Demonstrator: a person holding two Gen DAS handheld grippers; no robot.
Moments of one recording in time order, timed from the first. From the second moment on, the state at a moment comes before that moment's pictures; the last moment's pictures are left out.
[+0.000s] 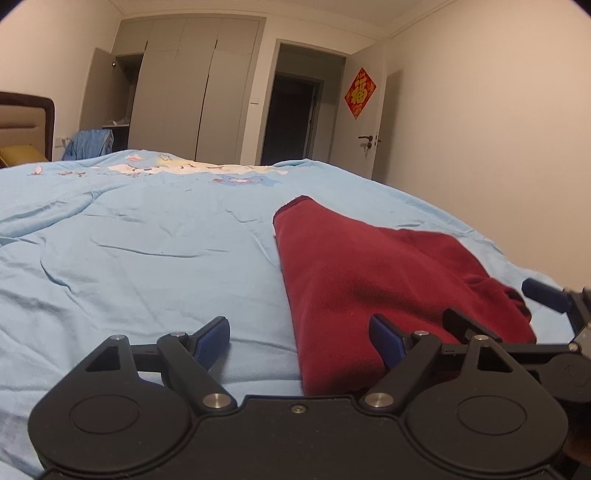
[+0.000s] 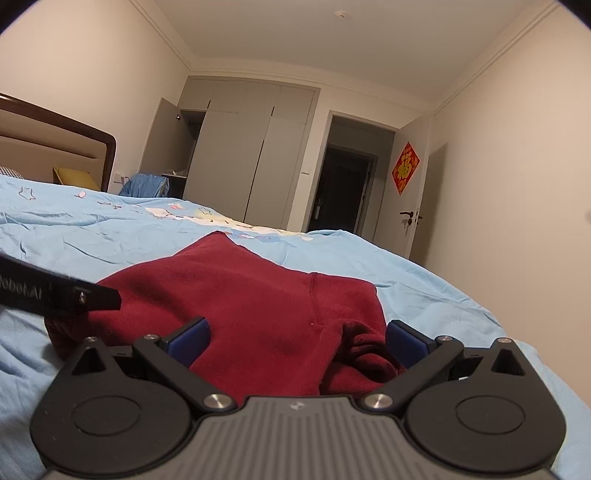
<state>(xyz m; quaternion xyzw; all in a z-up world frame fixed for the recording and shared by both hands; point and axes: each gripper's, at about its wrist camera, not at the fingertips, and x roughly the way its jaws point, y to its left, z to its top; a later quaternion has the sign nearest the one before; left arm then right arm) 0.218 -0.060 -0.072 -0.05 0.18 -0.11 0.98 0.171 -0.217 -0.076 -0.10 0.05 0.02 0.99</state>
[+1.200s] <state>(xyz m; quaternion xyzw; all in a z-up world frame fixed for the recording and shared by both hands) 0.274 -0.060 -0.053 -0.09 0.19 -0.09 0.97 0.176 -0.225 -0.080 -0.06 0.06 0.03 1.00</state>
